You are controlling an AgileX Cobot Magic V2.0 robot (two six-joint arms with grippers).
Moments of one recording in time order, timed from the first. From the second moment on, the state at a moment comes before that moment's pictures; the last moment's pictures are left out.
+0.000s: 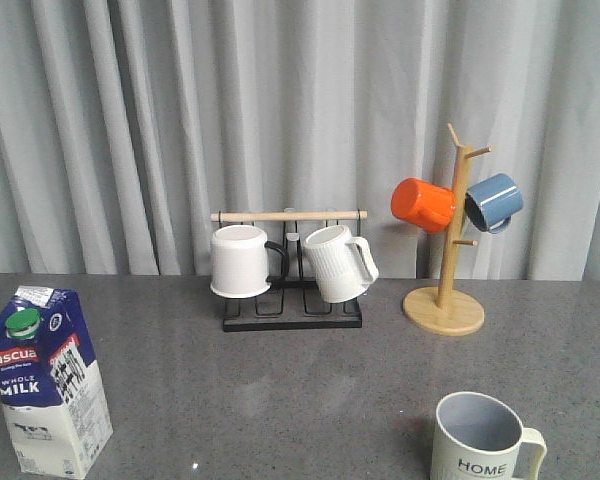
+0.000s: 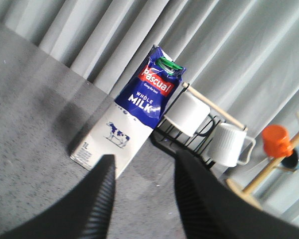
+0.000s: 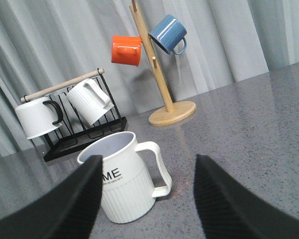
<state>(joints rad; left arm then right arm) 0.01 -0.01 0.01 -0.14 0.04 -0.54 0.01 0.09 0.01 -0.19 -0.07 0.56</state>
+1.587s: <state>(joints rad) 0.01 0.44 -0.63 -0.07 0.48 -0.20 0.01 1.21 -0.61 0.25 0.29 -0.20</state>
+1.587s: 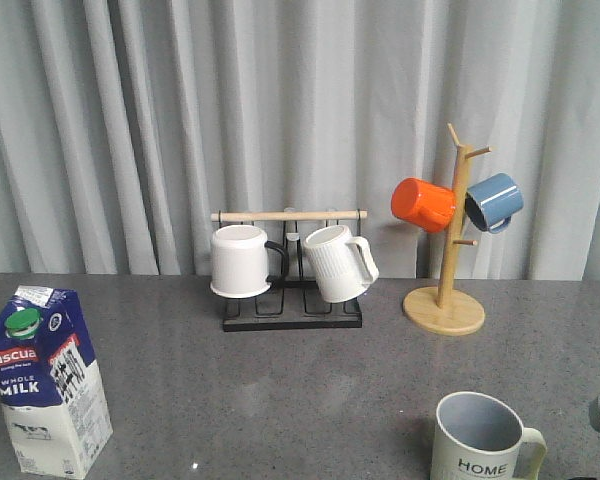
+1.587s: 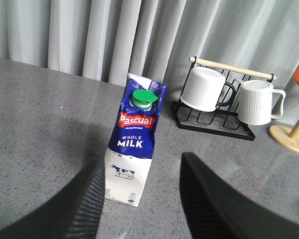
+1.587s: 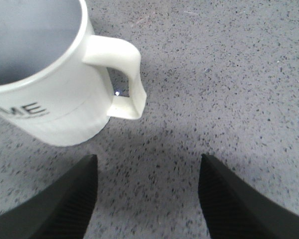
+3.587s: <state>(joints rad) 0.01 0.44 -0.63 -0.07 0.50 -0.20 0.07 1.56 -0.76 0.24 0.02 -0.25</state>
